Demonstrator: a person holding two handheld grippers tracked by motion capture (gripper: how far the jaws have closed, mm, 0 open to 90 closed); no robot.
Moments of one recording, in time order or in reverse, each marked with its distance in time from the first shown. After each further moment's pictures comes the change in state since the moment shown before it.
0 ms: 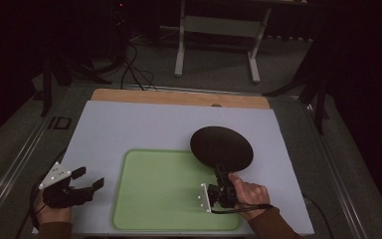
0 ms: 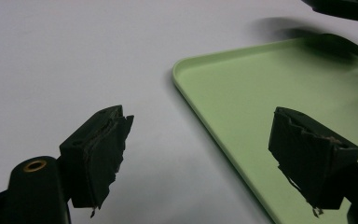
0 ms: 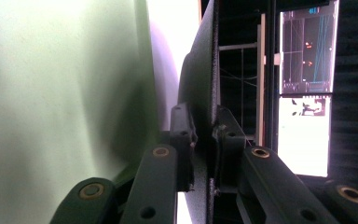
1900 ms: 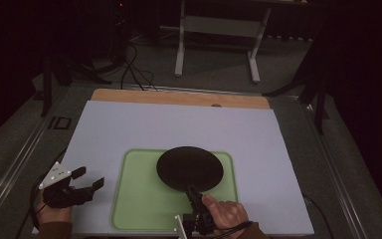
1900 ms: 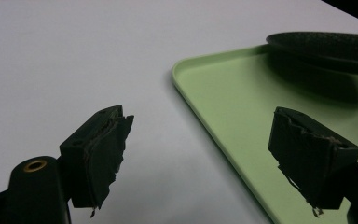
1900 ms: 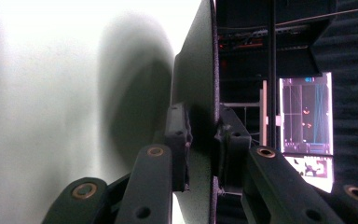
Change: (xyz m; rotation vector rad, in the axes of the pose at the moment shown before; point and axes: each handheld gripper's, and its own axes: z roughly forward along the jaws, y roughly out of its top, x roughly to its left) left arm 0.000 0.000 0.000 -0.002 -0.001 -0.001; right arm 0.037 0.056 -0.044 -0.216 0.029 -0.060
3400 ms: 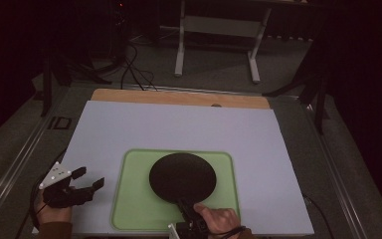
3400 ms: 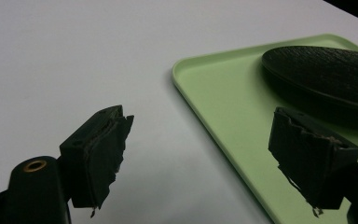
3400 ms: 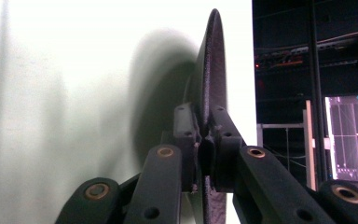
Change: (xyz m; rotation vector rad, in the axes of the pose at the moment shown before) left arm 0.000 0.000 0.000 0.005 -0.001 -0.003; right arm 0.013 0.016 -0.006 -0.096 0.161 0.062
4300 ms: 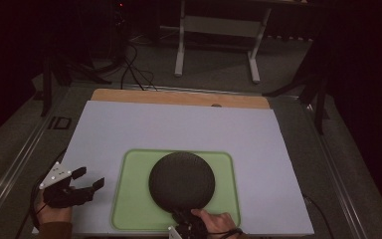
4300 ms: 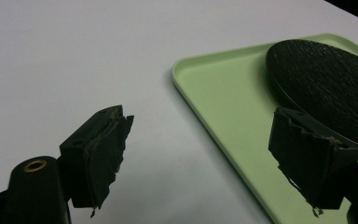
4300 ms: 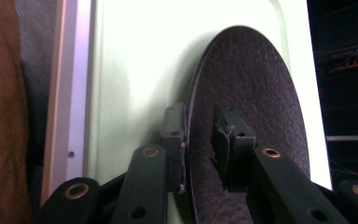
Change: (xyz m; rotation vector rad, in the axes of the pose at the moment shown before) left arm 0.000 0.000 0.000 -0.001 0.001 0.000; right arm 0.012 -0.003 0.006 -0.076 0.200 0.124
